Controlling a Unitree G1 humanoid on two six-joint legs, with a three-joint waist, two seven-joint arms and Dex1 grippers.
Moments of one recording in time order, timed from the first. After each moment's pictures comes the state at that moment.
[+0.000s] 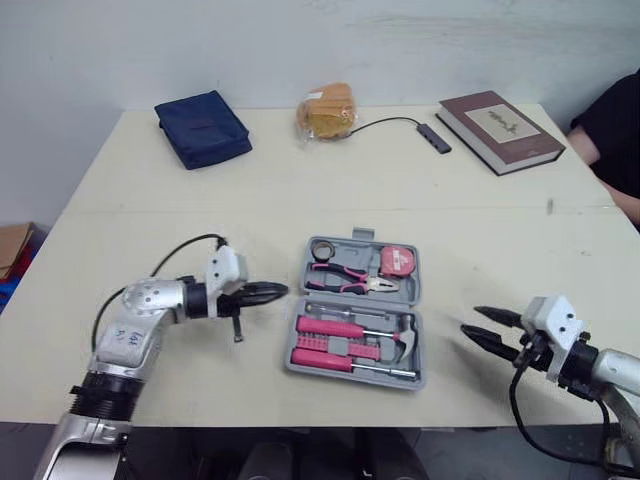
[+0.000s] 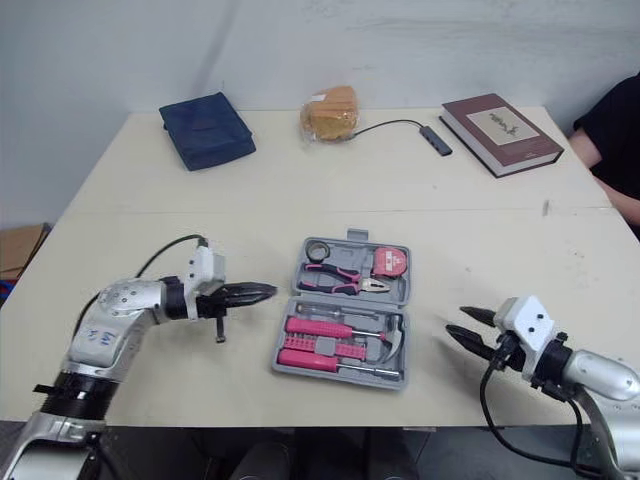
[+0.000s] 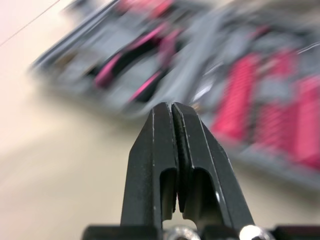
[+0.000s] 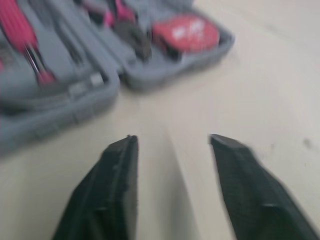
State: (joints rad) left arm -0.34 0.61 -0.04 0.09 -0.28 0.19 -0.97; right arm 0.18 -0.79 -0.24 -0.13 0.34 0.08 0.95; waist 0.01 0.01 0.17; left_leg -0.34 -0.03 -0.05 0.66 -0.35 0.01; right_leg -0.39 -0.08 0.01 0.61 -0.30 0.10
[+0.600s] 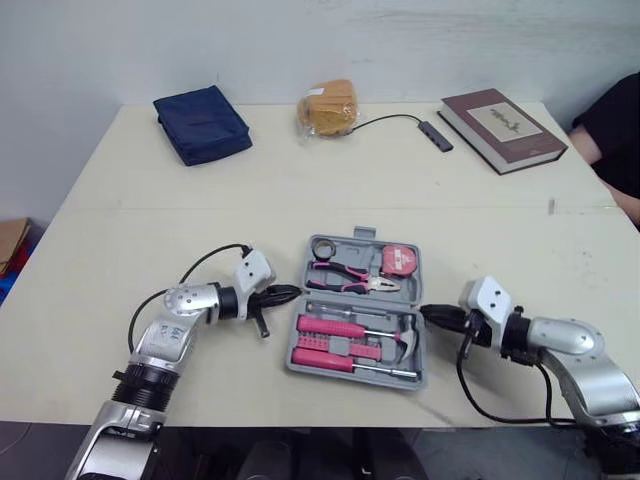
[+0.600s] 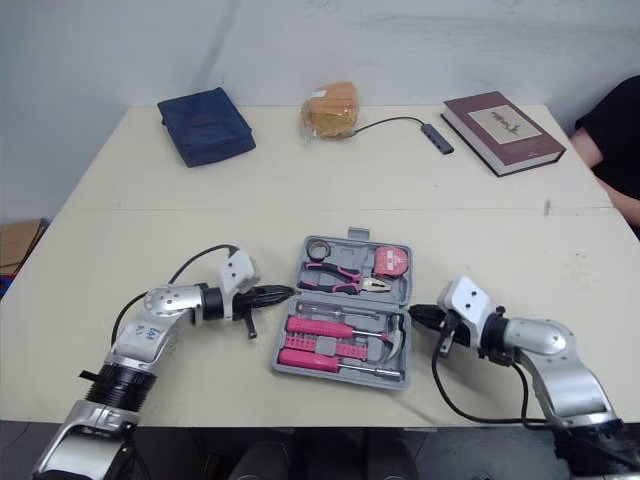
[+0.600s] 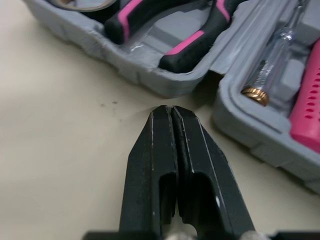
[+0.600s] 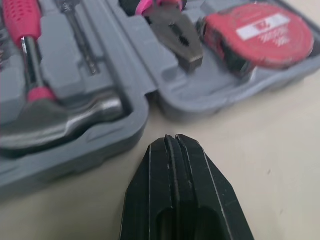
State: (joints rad) left arm -0.41 0.48 -0.15 0.15 -0.19 0.29 -0.90; right arm -0.13 -0.74 0.00 -0.06 0.26 0.19 0.97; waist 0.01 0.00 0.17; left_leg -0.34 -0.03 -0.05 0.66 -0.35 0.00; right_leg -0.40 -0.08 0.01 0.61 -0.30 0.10
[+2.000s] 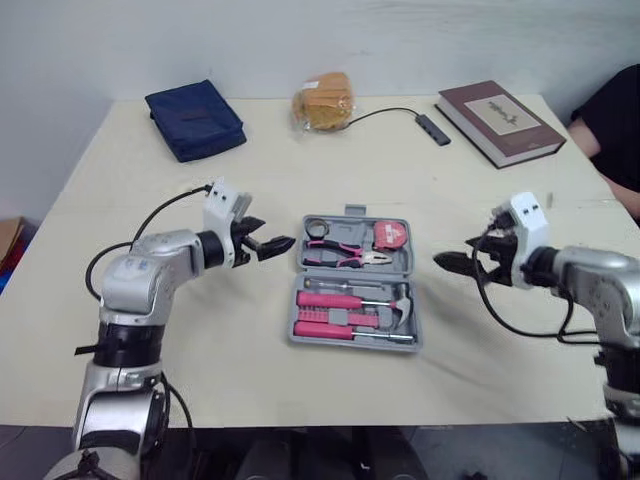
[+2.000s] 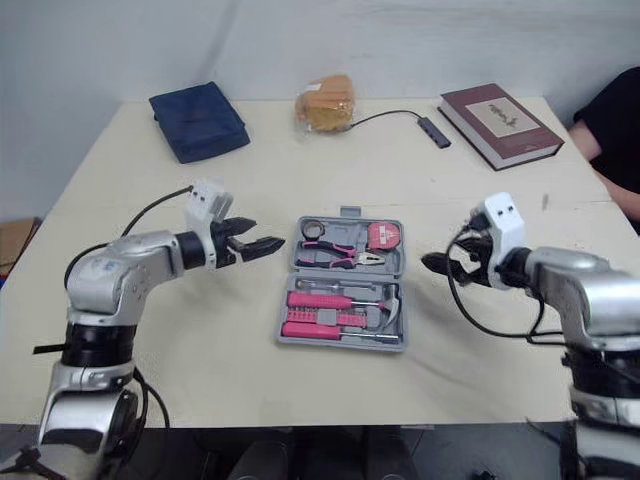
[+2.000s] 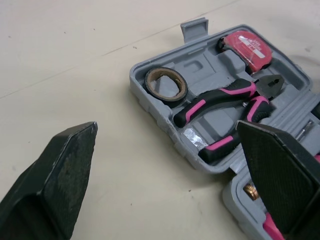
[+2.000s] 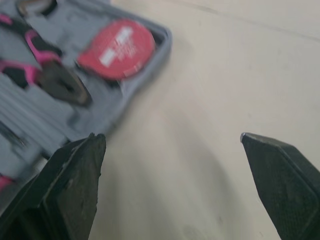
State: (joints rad) left arm -0.69 0.46 0.05 -0.03 -0.34 1.02 -0.56; right arm -0.59 -0.71 -0.19 -0.11 0.48 1.24 0.66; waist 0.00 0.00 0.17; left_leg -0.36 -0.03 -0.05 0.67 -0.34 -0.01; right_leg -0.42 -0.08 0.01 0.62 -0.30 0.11
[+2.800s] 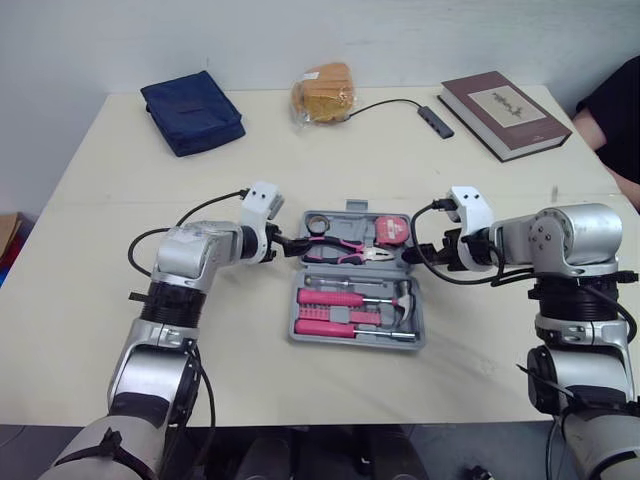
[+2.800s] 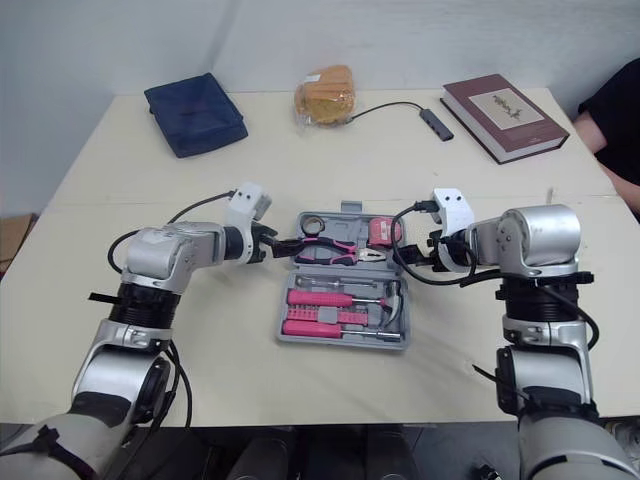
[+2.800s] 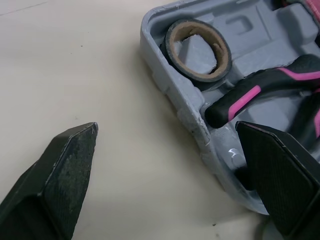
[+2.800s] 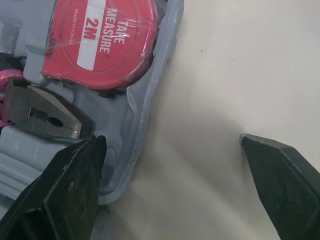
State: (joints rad) left arm -0.86 0.37 -0.09 0.26 -0.24 1.05 -0.47; right arm -0.89 -0.53 -0.08 0.12 0.39 1.59 0.39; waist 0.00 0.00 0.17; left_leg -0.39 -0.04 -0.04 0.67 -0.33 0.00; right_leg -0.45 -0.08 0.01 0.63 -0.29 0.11
